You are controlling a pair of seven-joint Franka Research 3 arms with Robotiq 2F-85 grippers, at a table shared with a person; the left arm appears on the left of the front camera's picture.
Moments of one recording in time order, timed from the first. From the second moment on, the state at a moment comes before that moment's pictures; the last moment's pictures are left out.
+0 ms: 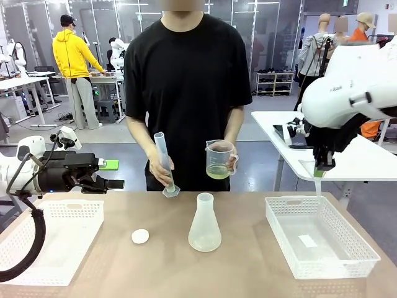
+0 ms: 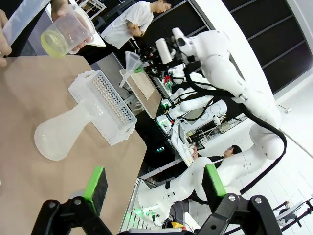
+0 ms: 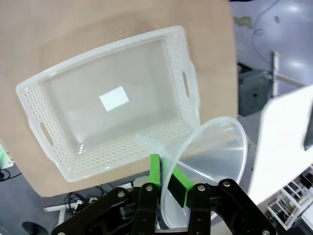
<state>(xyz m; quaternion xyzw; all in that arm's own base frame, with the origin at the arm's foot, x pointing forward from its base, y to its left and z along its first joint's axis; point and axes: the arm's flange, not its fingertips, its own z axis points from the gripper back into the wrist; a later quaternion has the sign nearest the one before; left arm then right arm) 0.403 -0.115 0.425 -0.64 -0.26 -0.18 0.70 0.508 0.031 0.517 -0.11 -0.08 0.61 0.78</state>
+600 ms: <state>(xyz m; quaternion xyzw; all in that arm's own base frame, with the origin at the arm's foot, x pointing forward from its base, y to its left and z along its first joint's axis) 0.403 -0.115 0.425 -0.64 -0.26 -0.18 0.70 0.470 0.036 0.559 -0.18 -0.19 0.56 0.78</state>
